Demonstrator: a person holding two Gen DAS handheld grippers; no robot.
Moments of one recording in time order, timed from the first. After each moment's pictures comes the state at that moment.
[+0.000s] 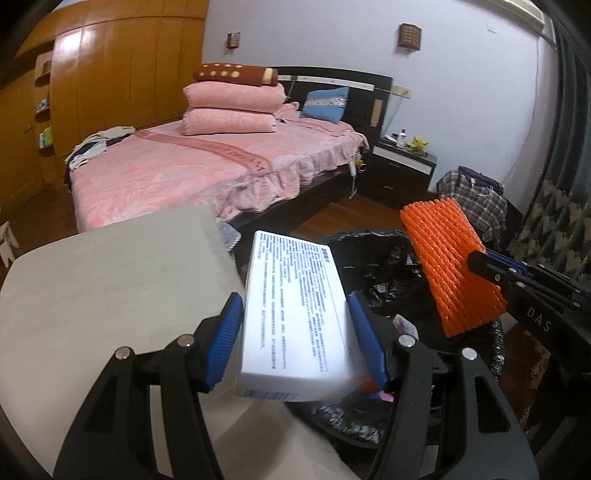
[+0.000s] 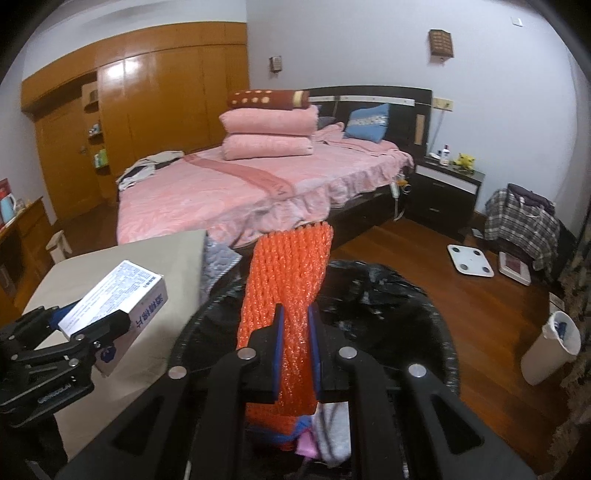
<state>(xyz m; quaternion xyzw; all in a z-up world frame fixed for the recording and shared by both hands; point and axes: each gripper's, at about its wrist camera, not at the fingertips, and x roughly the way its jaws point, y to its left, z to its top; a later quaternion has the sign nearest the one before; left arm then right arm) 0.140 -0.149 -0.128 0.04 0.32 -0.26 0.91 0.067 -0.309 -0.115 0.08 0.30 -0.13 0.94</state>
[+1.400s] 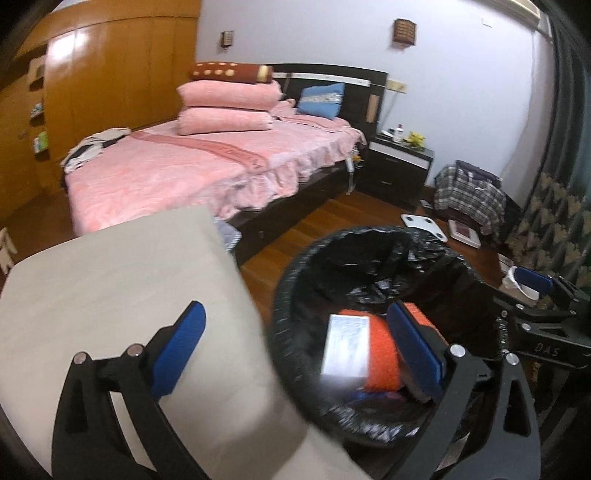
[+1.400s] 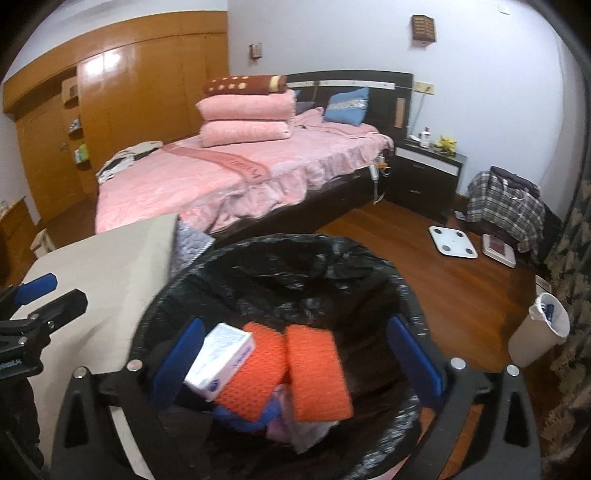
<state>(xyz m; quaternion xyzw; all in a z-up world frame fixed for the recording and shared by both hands) 0.153 -0.134 -0.127 0.05 0.33 -0.26 0.91 0.055 -0.334 -0.131 0.09 0.33 -0.15 0.93</state>
